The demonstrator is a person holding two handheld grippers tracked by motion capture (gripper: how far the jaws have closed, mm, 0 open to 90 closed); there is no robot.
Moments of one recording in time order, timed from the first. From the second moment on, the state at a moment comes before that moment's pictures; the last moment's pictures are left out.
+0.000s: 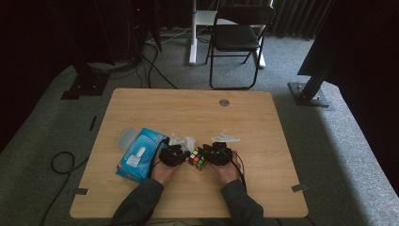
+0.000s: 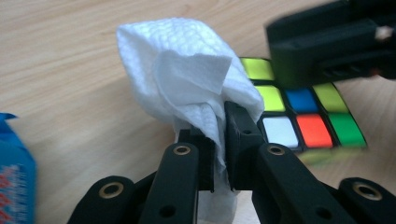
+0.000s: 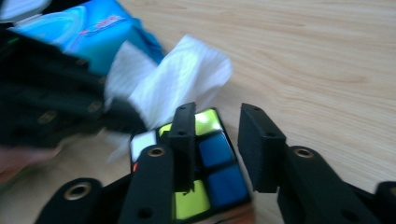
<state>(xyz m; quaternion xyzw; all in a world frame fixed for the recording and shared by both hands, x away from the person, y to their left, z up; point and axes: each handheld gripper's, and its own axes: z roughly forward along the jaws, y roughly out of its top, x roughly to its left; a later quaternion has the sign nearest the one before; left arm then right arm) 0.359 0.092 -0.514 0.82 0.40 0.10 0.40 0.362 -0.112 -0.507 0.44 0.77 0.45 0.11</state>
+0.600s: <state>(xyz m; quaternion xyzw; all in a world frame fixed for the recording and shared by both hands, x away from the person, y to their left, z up) 0.355 0.091 -0.513 0.82 0.39 0.10 0.41 0.357 -0.129 -0.503 0.50 0.74 0.44 0.11</state>
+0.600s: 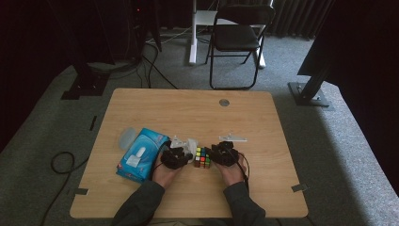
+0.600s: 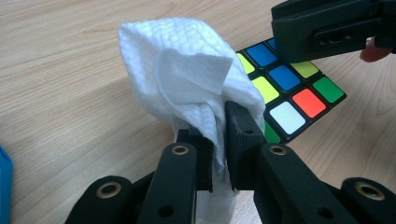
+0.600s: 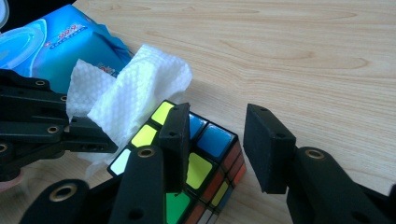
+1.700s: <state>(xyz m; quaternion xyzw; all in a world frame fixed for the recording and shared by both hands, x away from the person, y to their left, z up) 0.373 0.084 -0.508 0.81 0.40 0.09 0.41 0.359 -0.124 -0.506 0.52 0.72 0.44 0.13</state>
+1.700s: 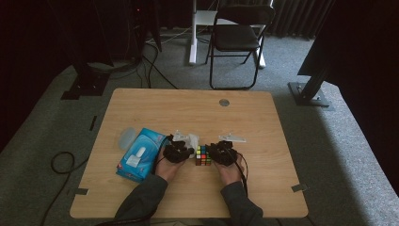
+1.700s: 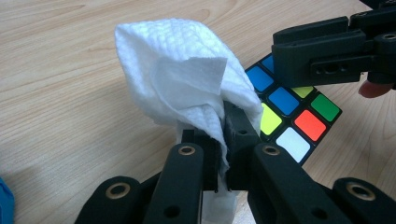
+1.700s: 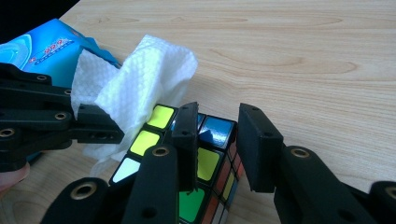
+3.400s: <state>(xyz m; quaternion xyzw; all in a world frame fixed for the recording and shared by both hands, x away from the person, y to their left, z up) 0.348 0.085 -0.500 0.82 0.39 0.10 0.41 0.355 -0.134 -0.506 0.53 0.71 0.44 0.11</state>
